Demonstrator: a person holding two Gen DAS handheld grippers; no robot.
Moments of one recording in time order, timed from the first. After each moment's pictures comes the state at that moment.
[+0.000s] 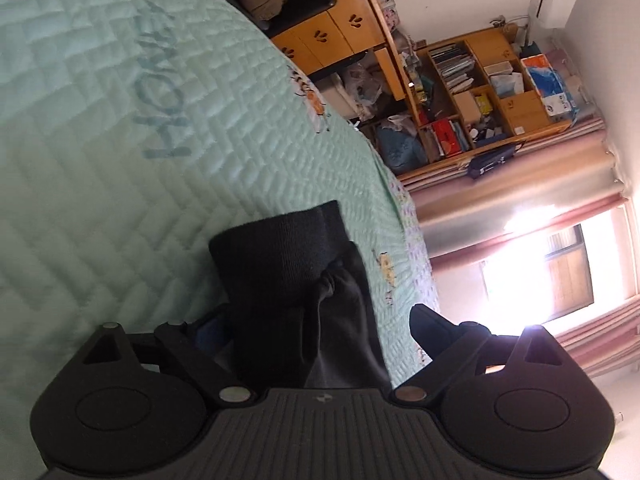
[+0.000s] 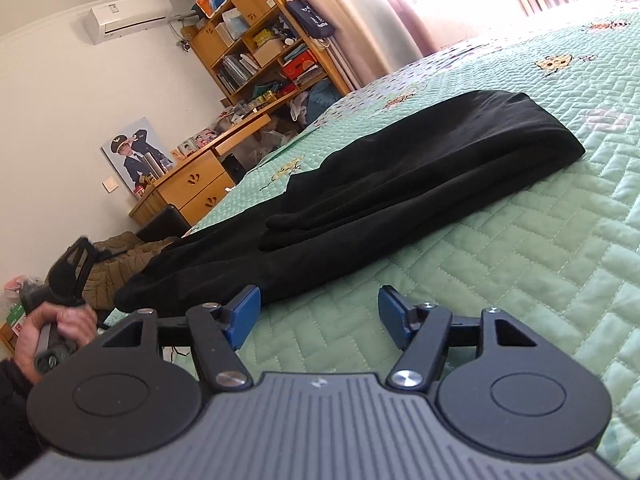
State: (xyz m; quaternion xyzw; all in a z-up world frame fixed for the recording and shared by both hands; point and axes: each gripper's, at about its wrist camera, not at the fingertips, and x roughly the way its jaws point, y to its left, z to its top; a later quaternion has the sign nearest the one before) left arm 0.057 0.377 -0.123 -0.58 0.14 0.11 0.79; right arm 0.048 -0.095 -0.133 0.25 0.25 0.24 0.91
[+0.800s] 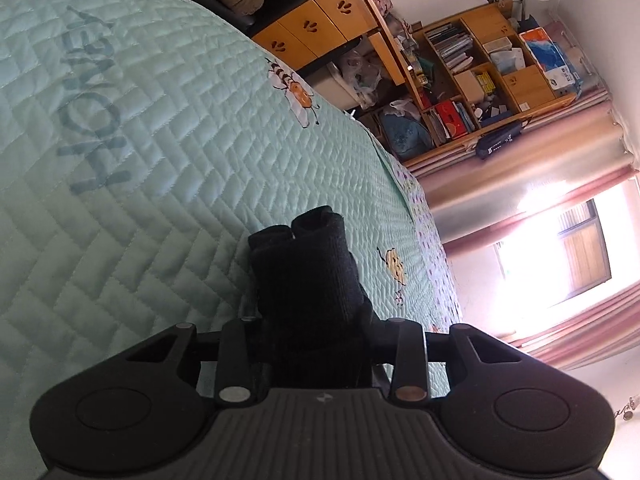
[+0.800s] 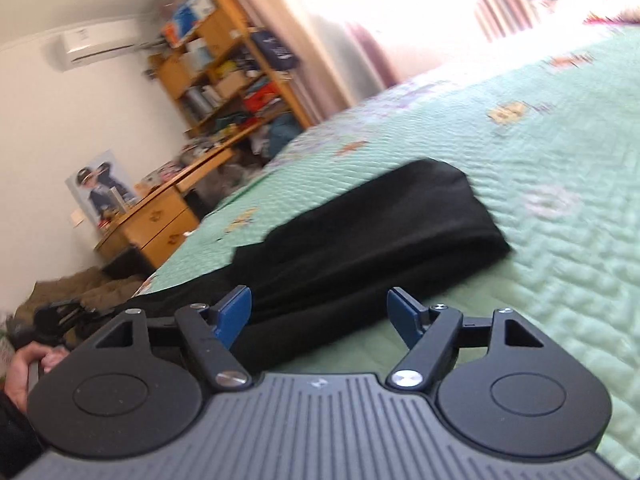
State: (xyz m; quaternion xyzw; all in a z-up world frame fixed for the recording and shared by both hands) left arm 0.109 0.385 -0.114 -0.54 0.18 0.12 0.81; right arm 0.071 -0.144 -0.107 0.26 0.23 0.16 0.93
